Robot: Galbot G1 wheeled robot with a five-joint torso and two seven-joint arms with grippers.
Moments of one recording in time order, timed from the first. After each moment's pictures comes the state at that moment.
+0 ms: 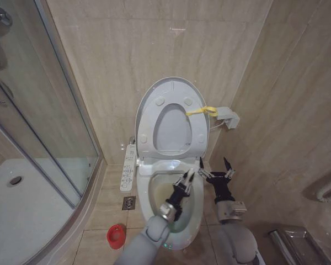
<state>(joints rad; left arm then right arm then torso) 0.89 -1.49 0.14 -1.20 -0.15 -0.62 0.07 -1.38 1.46 0.48 2.04 0.06 0.10 0.16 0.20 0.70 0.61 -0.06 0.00</state>
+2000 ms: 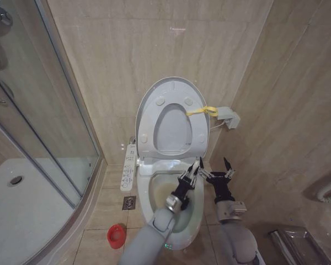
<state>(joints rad) 0.76 -1.61 0.16 -1.10 -0.14 -0.61 0.09 -1.38 1.46 0.48 2.04 0.06 0.10 0.16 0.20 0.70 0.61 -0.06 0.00</state>
